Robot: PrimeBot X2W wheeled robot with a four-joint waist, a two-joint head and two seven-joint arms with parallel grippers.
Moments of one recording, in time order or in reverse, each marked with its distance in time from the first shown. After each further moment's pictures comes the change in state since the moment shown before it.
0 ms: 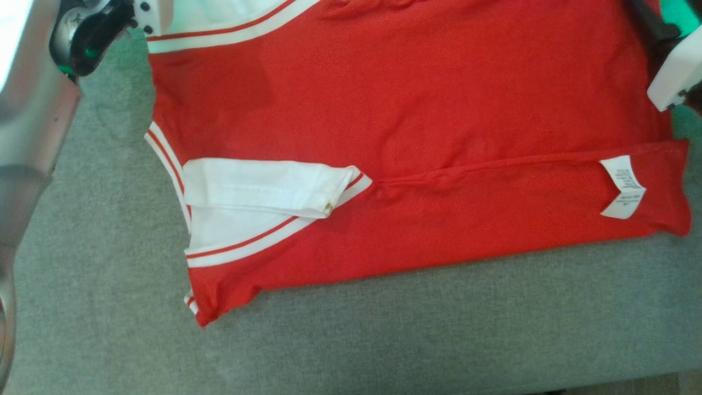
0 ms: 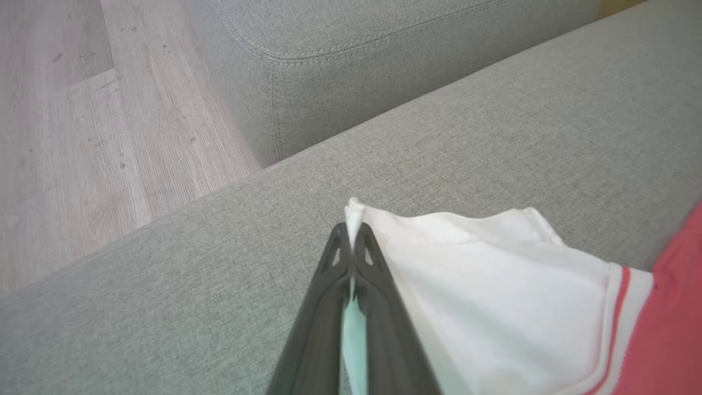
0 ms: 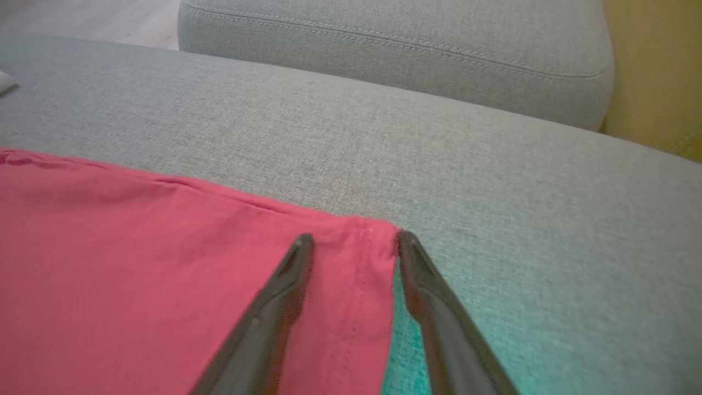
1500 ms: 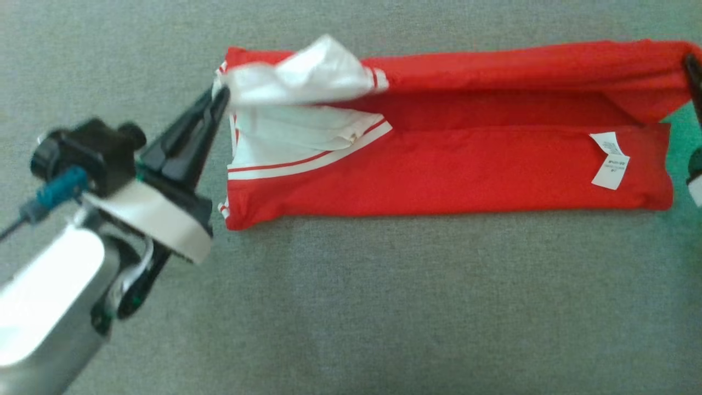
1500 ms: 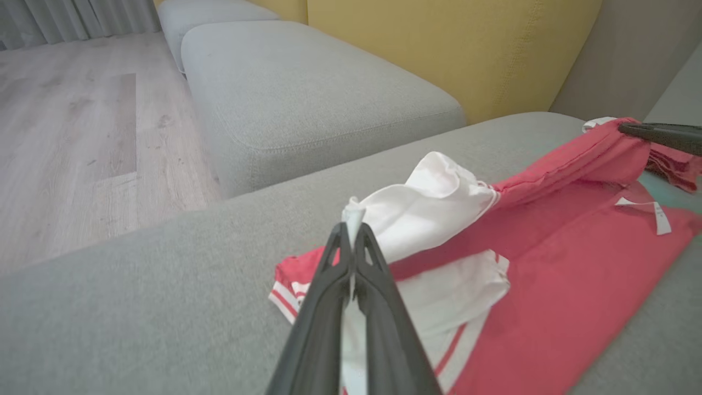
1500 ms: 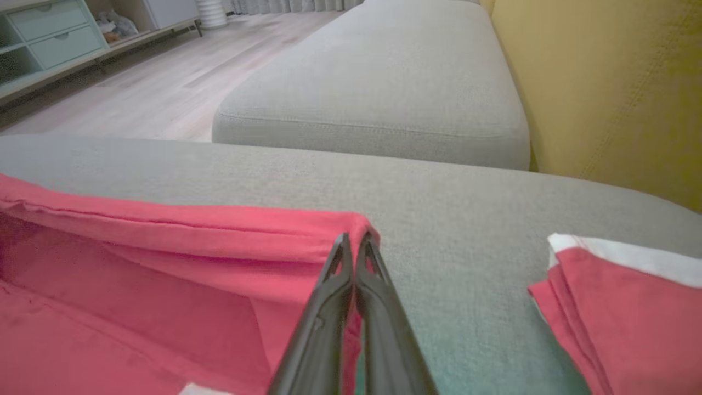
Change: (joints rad) left arm 0.647 0.272 -0.014 -0.715 -0.022 0.233 -0.471; right arm 0.361 -0.135 -0.120 -0.102 0.088 0.000 -0.301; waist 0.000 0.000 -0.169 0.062
